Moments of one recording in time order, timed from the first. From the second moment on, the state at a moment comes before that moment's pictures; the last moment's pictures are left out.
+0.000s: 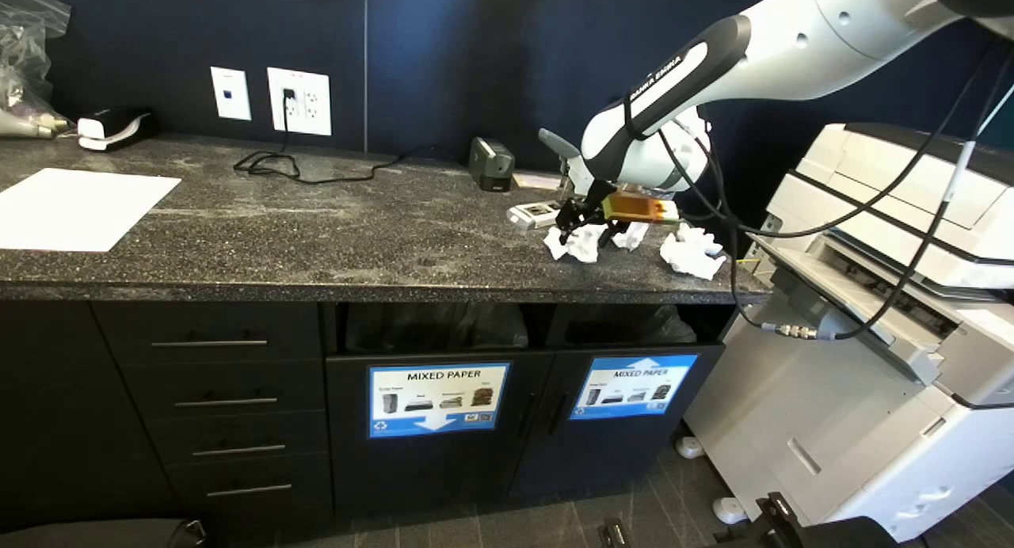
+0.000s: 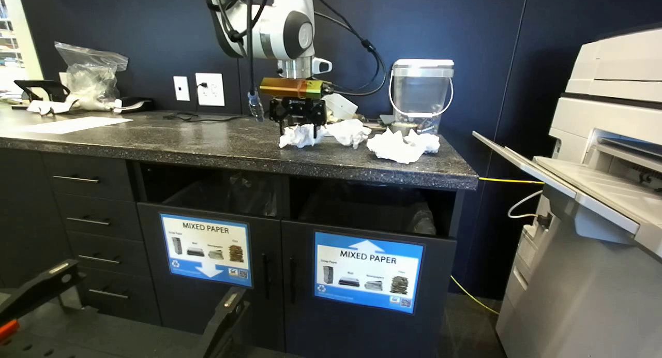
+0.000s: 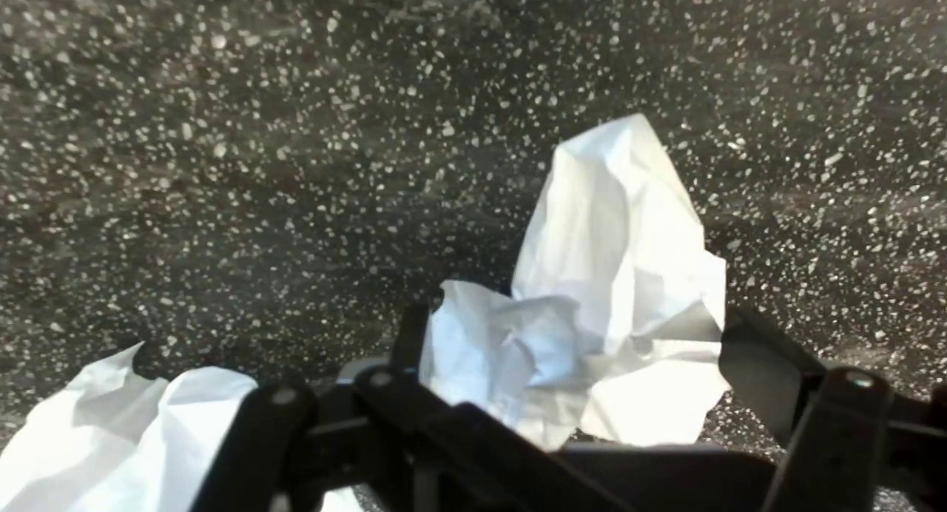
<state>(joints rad) -0.06 0.63 0.07 -1.77 0.01 2.67 -0.12</state>
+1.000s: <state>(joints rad) -0.06 0.69 0.08 -1.71 0.01 2.66 -0.14</state>
